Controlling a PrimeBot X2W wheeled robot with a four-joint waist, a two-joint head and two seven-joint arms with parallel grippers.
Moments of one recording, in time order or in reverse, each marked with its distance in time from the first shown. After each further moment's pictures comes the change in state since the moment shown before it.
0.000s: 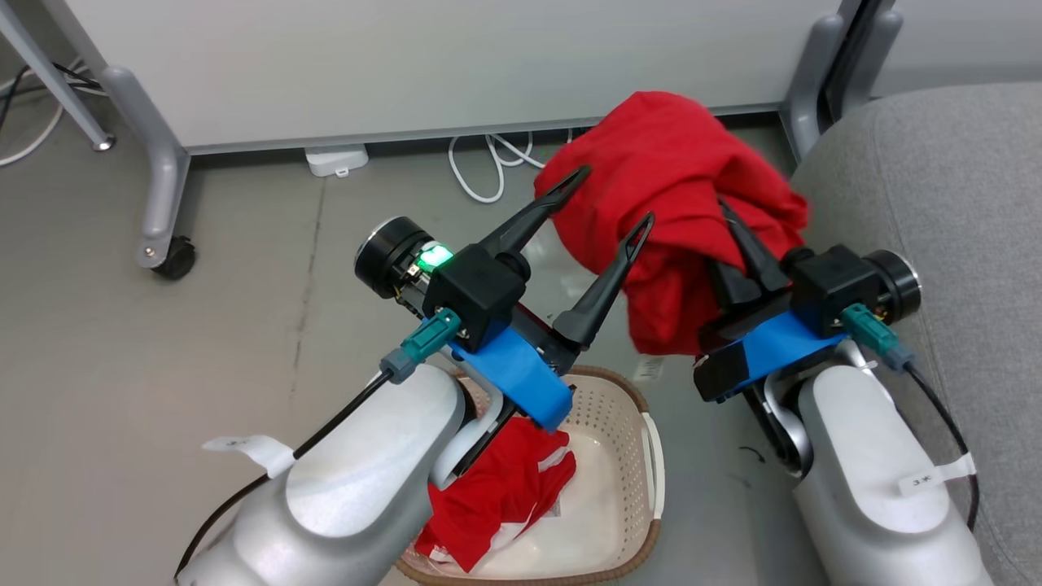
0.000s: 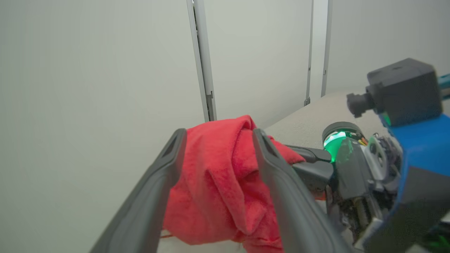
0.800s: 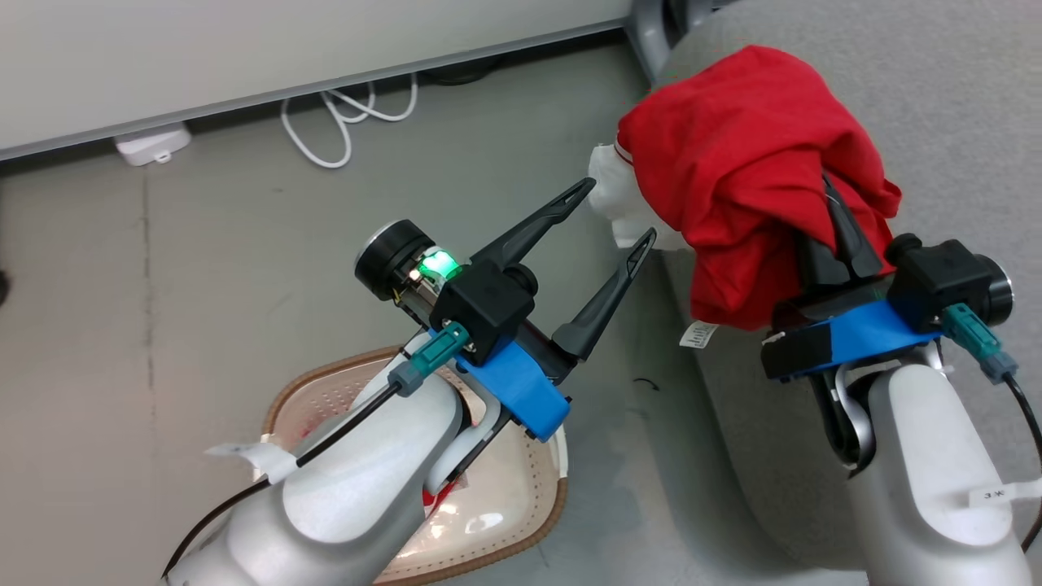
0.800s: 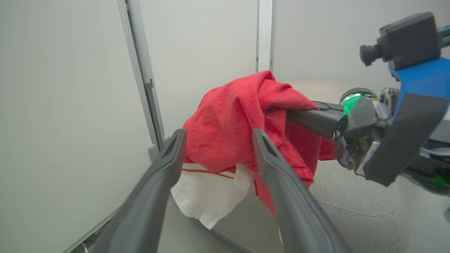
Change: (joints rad) left arm -0.009 0.031 -0.043 -0.012 0.025 0.003 -0.001; right arm 0.046 0.000 -0.178 -0.106 -0.013 0.000 0.000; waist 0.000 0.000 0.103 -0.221
